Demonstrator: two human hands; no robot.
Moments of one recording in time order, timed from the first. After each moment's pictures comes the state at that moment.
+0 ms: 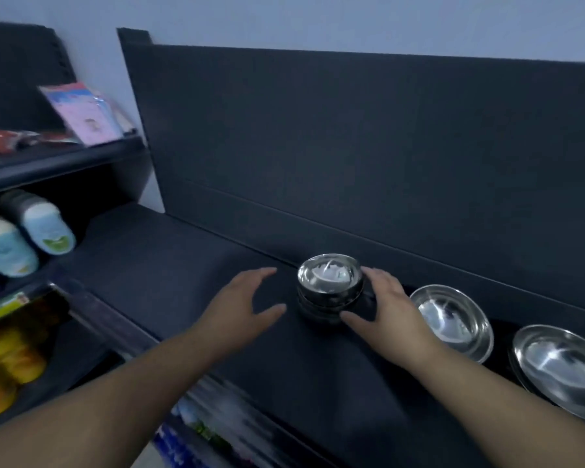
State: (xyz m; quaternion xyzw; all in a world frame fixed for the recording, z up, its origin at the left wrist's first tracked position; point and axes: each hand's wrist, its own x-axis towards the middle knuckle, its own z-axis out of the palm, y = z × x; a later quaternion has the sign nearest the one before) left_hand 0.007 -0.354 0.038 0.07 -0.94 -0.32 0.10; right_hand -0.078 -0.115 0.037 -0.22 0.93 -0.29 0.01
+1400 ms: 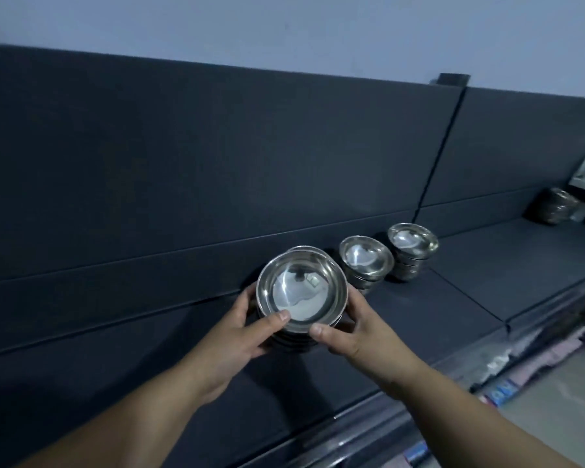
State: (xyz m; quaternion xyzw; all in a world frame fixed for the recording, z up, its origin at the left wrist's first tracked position) left_hand -0.057 -0.315 0.041 -0.23 -0.63 -0.68 -0.30; right_hand 0.048 -0.133 0.051 0.11 0.77 -0.62 -0.10
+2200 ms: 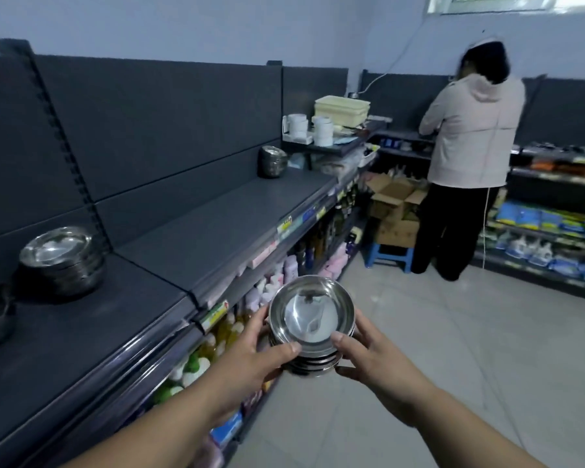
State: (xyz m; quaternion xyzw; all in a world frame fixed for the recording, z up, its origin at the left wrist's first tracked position) left_hand 0.303 0.096 0.006 -0.42 -0.53 -0.52 -0.52; right_hand 0.501 0.180 0.012 0.37 0.64 -0.62 -0.27
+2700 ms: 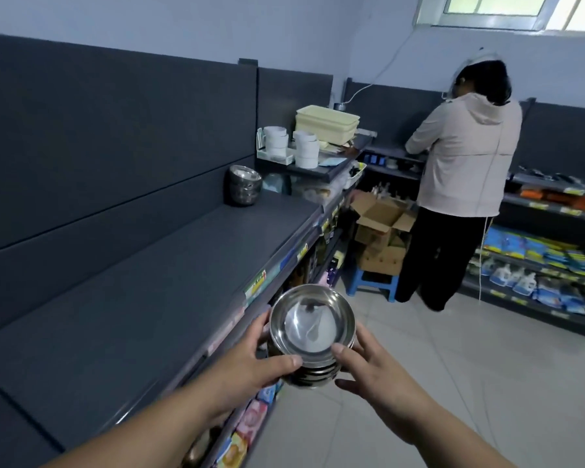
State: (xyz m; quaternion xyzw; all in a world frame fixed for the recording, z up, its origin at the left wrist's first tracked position) left_hand 0.225 0.363 -0.001 -0.45 -0.51 -0.49 -0.55; right_hand 0.437 0.418 0.019 0.42 0.62 -0.59 -0.28
